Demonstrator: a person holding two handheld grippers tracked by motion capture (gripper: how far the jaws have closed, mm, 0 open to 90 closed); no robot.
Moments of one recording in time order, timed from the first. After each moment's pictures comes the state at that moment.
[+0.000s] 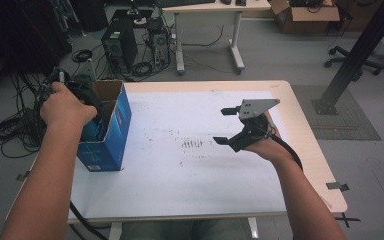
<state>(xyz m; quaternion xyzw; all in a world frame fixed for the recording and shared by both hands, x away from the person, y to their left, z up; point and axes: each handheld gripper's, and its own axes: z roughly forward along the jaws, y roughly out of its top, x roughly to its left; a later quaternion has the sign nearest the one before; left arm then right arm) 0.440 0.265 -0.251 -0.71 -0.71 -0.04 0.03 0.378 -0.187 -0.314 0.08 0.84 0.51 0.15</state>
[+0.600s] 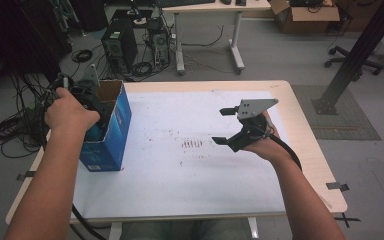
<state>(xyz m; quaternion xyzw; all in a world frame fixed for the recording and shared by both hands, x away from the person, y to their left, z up) 0.440 0.263 -0.268 -0.71 -0.70 -0.03 0.03 0.379 -0.184 -0.315 0.08 0.85 0.51 0.14</state>
